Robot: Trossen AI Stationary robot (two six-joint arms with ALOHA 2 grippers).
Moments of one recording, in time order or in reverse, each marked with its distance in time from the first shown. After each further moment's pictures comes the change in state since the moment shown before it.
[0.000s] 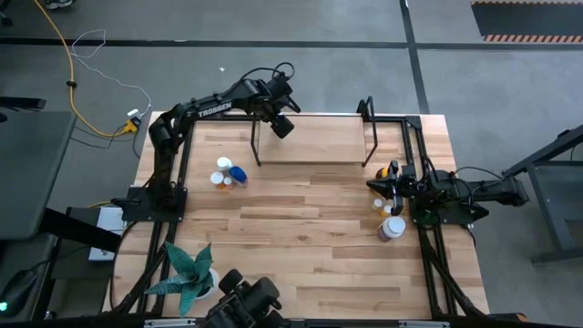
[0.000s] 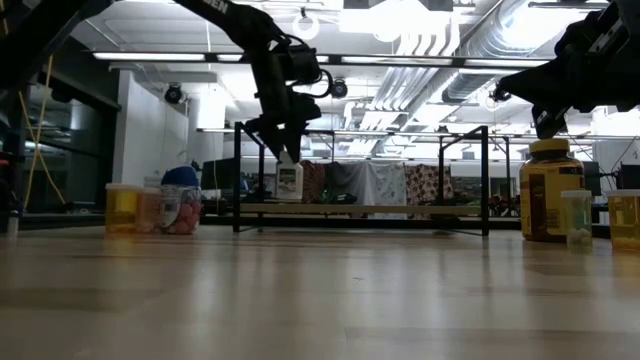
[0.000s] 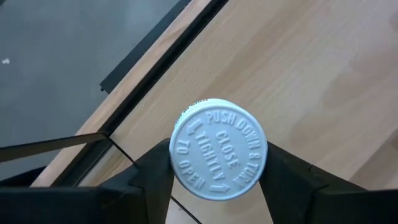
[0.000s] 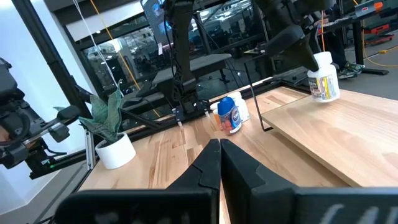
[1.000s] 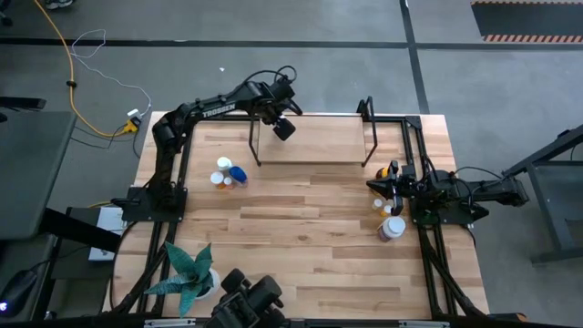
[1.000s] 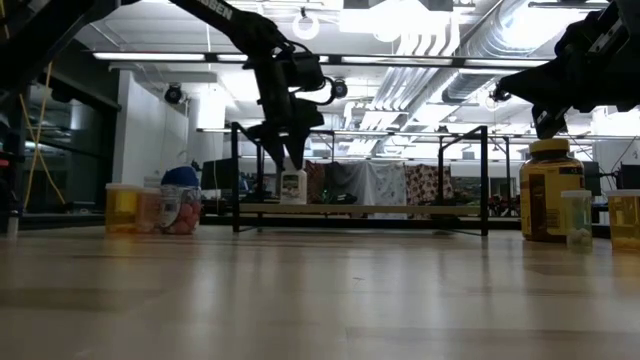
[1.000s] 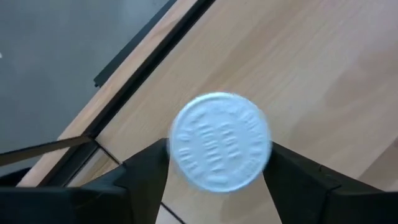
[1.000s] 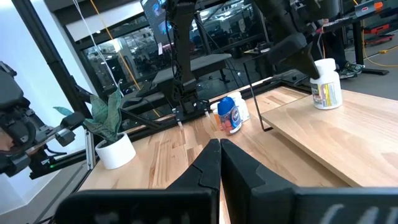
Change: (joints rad) left arm -0.001 0.036 -0.001 0.014 0.004 -0.010; right arm 0.000 0.000 0.000 0.000 0.000 0.000
